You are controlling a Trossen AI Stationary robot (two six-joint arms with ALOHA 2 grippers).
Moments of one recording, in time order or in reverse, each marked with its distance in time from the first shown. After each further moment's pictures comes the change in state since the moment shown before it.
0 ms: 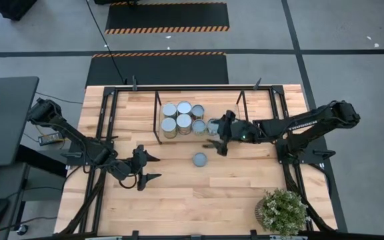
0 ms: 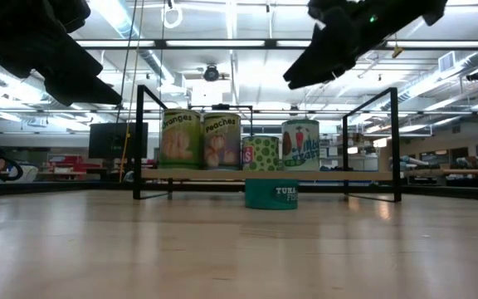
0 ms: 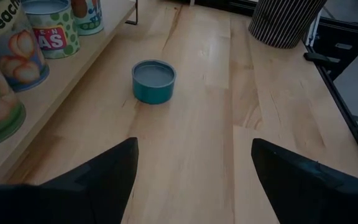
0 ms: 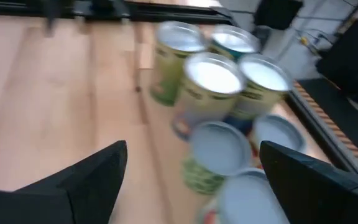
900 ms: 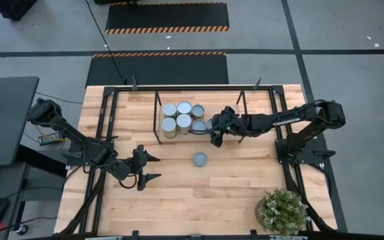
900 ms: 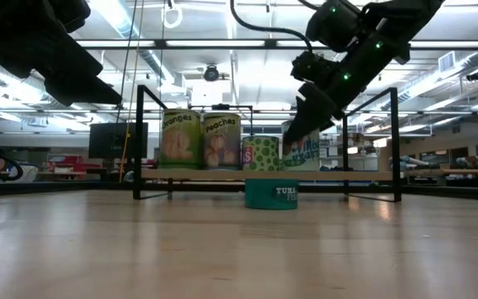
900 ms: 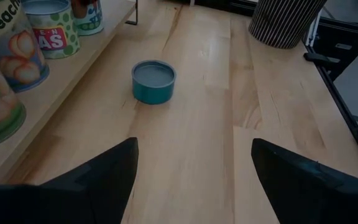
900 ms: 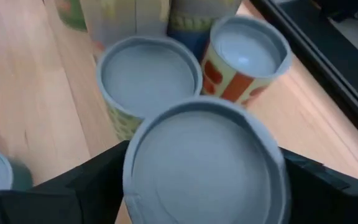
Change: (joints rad) left arm 0.000 0.000 0.000 0.001 0.000 0.001; right arm -0.186 0.180 0.000 -0.041 -0.049 0.099
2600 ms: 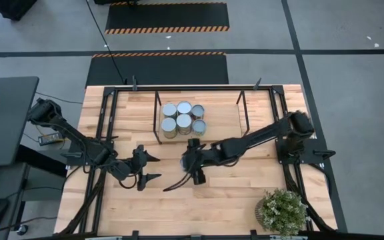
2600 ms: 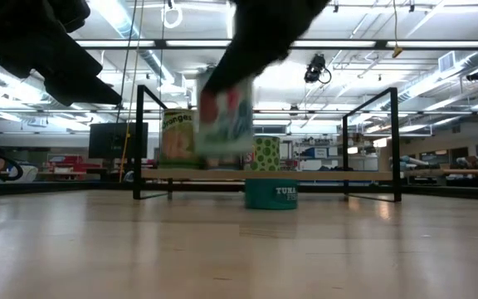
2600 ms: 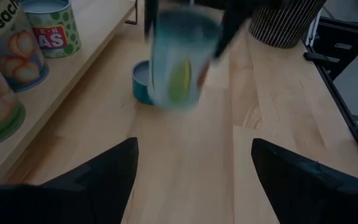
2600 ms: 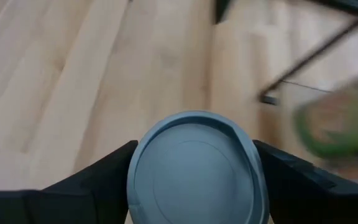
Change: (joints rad) left arm -0.001 0.000 0.000 0.000 0.001 0.000; right arm 0.346 0.413 0.602 -0.253 -0.113 -0.183
